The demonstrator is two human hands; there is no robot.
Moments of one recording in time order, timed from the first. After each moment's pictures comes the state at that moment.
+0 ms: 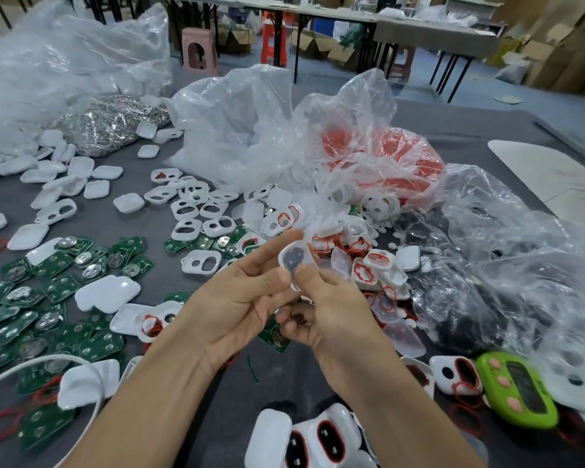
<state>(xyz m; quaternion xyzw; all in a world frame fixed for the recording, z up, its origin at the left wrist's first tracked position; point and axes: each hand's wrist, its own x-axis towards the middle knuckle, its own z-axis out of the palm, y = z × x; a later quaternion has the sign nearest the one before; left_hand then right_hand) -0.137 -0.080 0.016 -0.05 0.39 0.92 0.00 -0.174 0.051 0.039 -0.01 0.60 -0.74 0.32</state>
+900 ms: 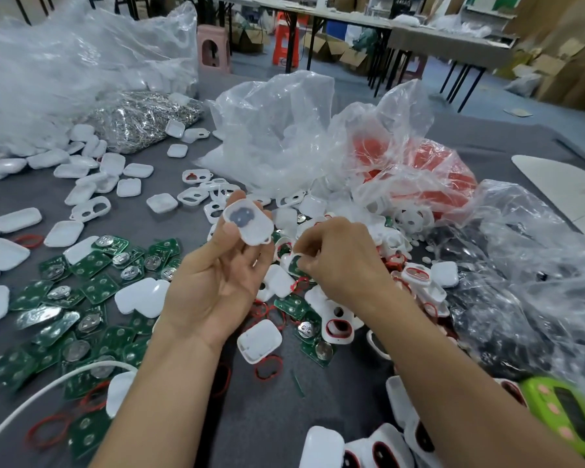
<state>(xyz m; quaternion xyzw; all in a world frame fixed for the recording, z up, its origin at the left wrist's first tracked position) -0.130 -0.139 0.023 -0.05 0.20 0.96 -0.18 -0.235 -0.008 0.054 -0.33 0.91 -0.26 0.03</state>
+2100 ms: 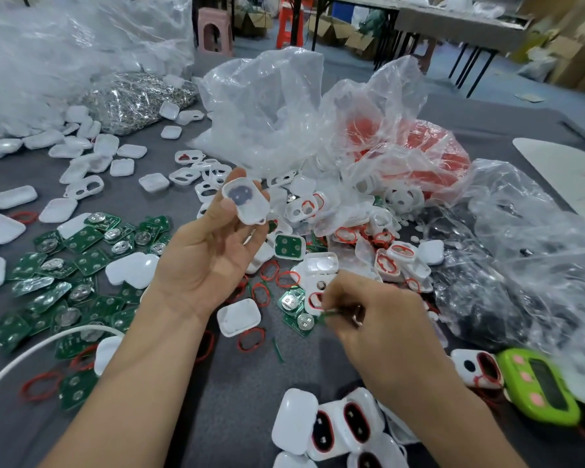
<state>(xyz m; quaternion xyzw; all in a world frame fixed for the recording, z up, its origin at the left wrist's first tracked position) -0.129 -0.129 0.028 -0.07 0.27 0.95 -0.17 -0.162 0.092 0.039 -0.34 0.89 -0.31 0.01</state>
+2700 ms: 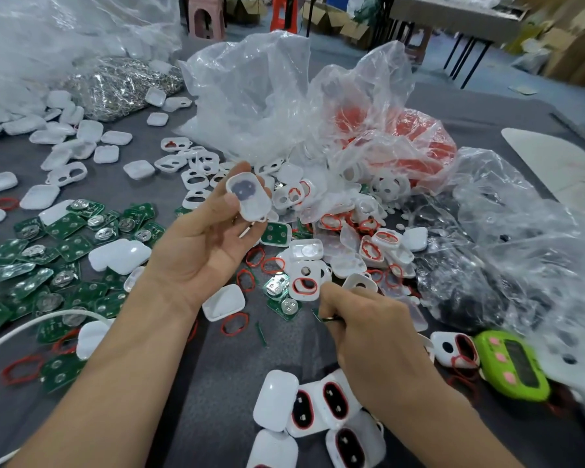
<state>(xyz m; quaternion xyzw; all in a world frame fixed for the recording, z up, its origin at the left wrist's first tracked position) -0.130 -0.118 0.028 -0.04 0.30 0.95 -0.12 -0.151 0.109 0.032 -0.37 0.91 -0.20 0.00</state>
